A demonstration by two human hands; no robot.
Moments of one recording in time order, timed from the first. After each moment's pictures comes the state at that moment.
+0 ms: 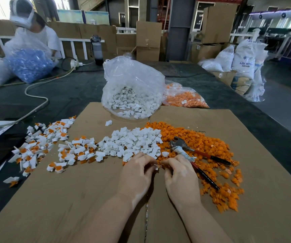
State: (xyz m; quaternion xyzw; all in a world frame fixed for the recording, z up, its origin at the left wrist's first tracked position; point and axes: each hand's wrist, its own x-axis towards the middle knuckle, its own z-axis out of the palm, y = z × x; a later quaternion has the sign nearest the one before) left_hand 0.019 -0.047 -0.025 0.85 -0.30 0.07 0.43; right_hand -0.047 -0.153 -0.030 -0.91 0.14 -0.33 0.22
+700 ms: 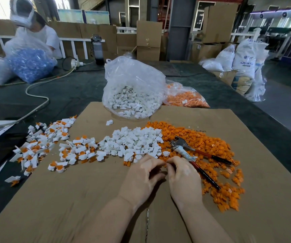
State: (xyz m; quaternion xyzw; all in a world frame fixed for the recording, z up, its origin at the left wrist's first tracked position) left_hand 0.011 -0.042 -0.022 0.81 -0.39 0.05 0.44; right_hand -0.047 -0.154 -0.034 -0.90 0.18 -0.31 0.24
